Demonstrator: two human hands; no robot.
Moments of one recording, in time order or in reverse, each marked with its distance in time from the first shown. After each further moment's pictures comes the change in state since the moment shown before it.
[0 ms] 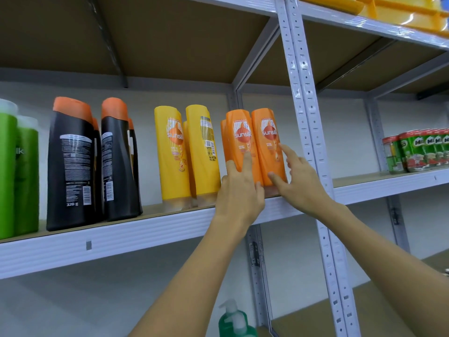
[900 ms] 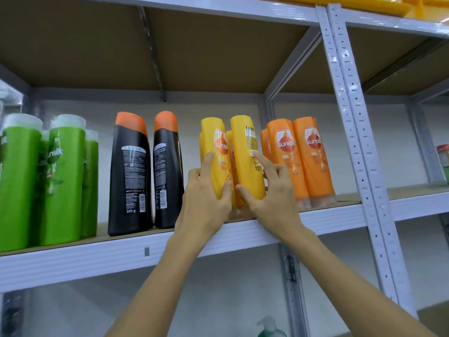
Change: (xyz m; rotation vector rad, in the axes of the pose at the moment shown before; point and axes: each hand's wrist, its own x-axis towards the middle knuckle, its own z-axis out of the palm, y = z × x) left_hand -0.017 -0.113 -0.089 -0.168 0.172 -0.147; right_hand -0.010 -0.104 0.102 0.292 0.257 -0.204
